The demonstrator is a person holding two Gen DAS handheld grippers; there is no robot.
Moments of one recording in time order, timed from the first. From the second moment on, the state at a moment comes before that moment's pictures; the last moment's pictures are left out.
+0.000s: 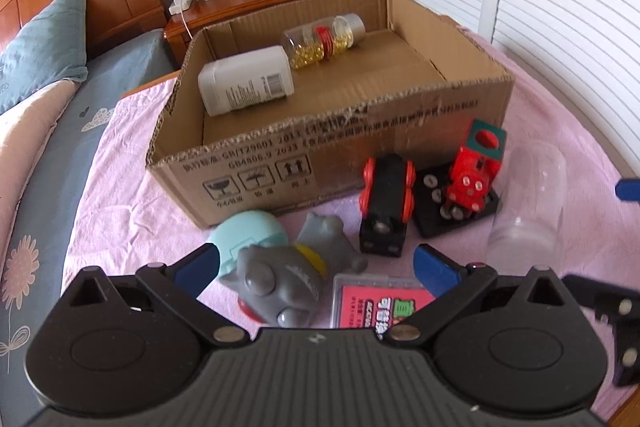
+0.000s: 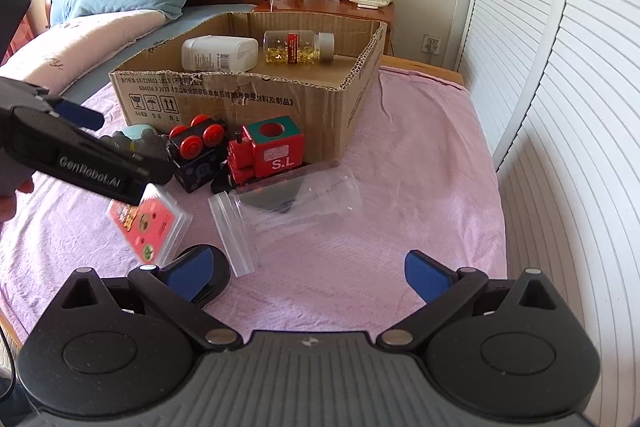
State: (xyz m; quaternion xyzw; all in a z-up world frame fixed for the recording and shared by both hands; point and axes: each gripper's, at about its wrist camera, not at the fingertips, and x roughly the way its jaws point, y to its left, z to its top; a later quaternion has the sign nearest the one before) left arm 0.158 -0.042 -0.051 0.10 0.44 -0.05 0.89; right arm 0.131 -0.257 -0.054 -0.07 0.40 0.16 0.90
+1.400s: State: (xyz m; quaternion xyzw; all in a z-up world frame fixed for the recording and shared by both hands) left arm 0.105 -0.037 -0.082 0.08 0.42 -0.19 0.89; right arm 0.089 -0.241 -0.083 -0.13 0.42 0.27 0.86
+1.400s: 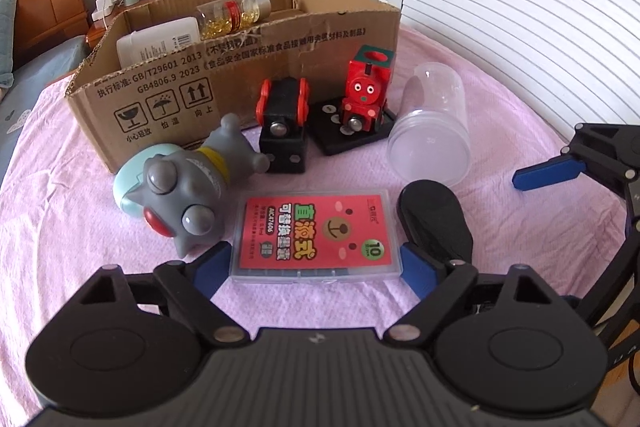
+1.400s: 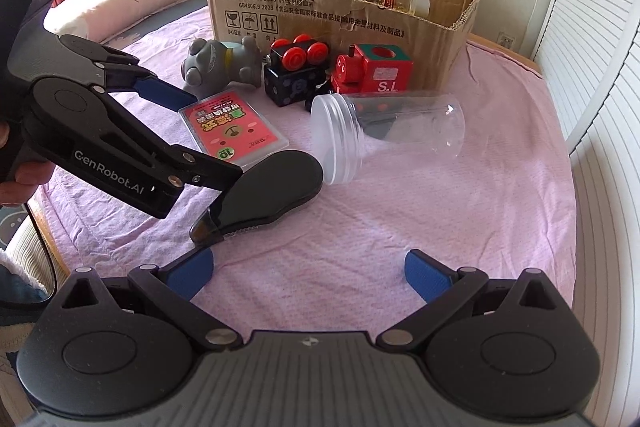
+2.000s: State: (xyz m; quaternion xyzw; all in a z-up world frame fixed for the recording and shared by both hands) left arm 0.076 0.019 -0.081 0.07 0.44 -0.15 0.88; right arm 0.094 -0.234 -0.073 -0.17 0.42 0.23 0.86
